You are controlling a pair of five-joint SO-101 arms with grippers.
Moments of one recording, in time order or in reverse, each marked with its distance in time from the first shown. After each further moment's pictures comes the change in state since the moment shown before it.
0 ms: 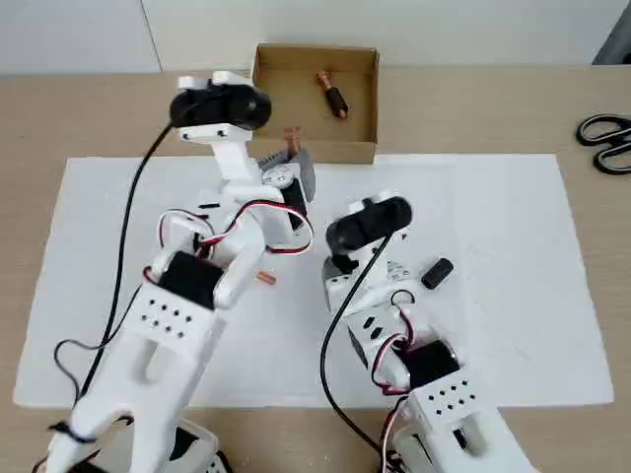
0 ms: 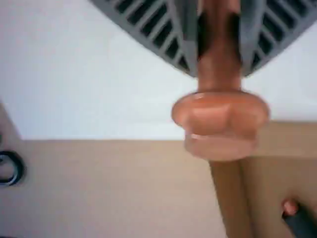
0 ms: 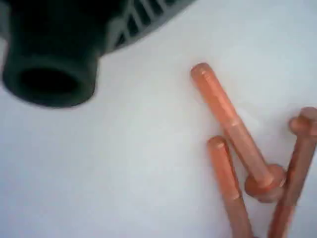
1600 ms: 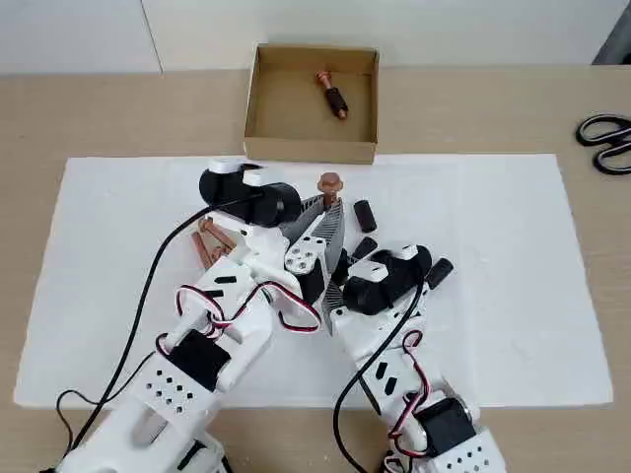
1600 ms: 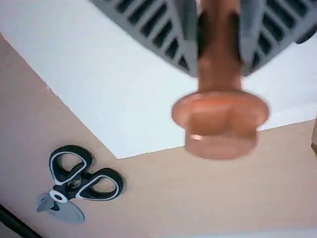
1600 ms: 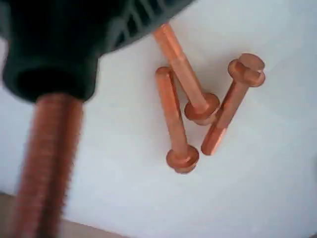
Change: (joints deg) left arm 10.5 -19.2 29.6 -20.7 -7.6; right arm -2.9 -43.3 19.1 5.1 -0.2
